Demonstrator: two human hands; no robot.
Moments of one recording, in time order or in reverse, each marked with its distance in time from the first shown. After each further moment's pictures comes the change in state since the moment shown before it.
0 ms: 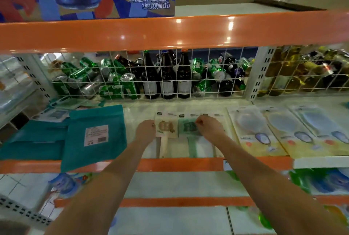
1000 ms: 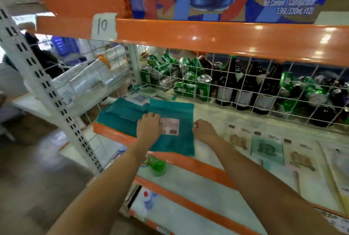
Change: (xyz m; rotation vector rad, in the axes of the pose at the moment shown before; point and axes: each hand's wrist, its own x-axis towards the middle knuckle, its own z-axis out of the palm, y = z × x) left_hand -0.022 -0.150 -0.127 0.544 0.314 -0.075; right_hand 0.024 -0.200 0.114 0.123 -0.365 -0.203
